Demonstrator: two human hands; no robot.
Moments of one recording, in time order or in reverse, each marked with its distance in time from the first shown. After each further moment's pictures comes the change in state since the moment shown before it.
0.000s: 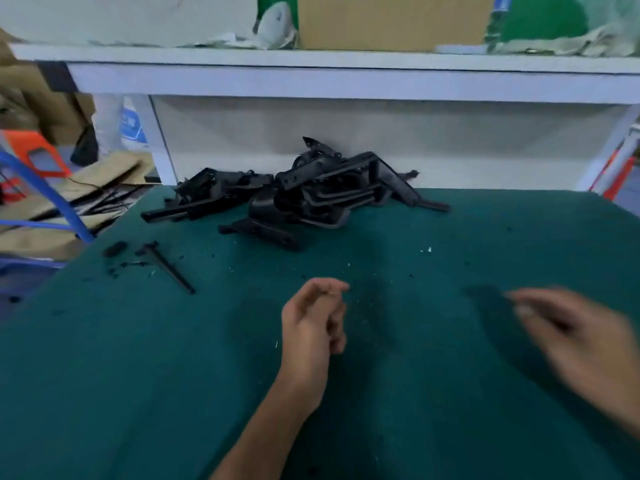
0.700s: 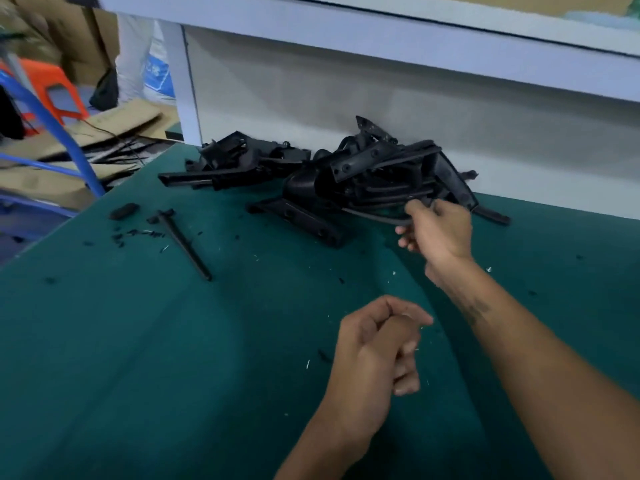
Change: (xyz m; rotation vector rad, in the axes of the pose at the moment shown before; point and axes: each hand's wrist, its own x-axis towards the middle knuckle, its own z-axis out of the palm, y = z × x) left_hand 0.014 0.004 0.003 -0.158 -0.167 -0.138; right_hand 0.150 -0.104 0.207 0.546 0.032 0.441
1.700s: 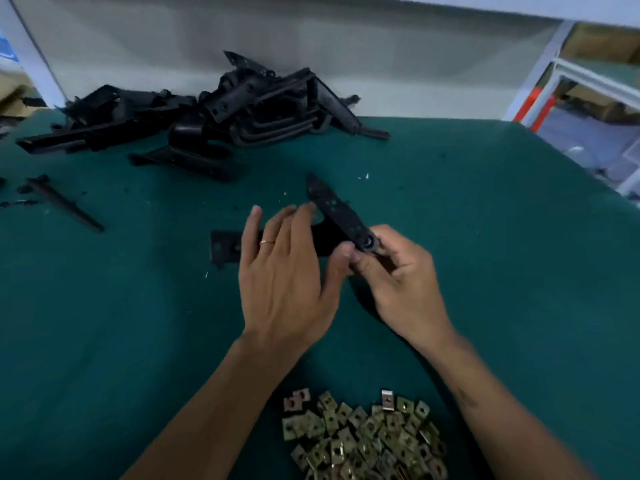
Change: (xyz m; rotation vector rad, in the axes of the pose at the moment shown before) left_hand -0.037 -0.025 0.037 1.639 0.133 0.655; right_hand -0.191 0.040 -0.155 -0.084 -0.230 -0.462
